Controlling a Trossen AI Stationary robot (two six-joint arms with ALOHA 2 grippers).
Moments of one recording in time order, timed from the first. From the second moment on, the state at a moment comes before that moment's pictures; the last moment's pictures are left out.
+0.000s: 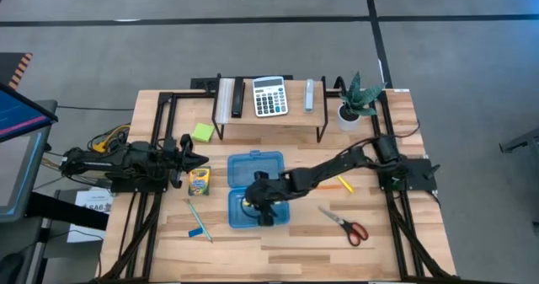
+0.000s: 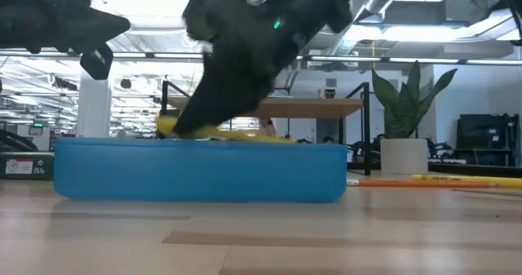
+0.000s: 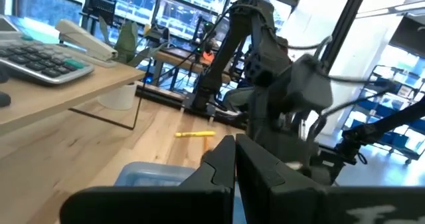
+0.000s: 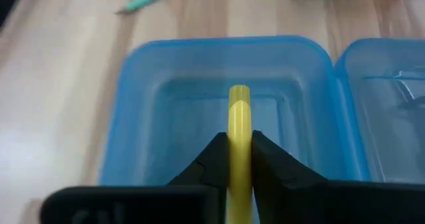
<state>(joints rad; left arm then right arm) -0.07 0.03 0.06 0.06 -0.07 -0.33 0.21 2.13 1.48 -0.11 0.01 0.15</state>
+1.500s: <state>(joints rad) -0.36 0.43 0.06 0.34 -0.36 -0.42 0.49 1.37 0.66 -0.17 0.65 0.59</state>
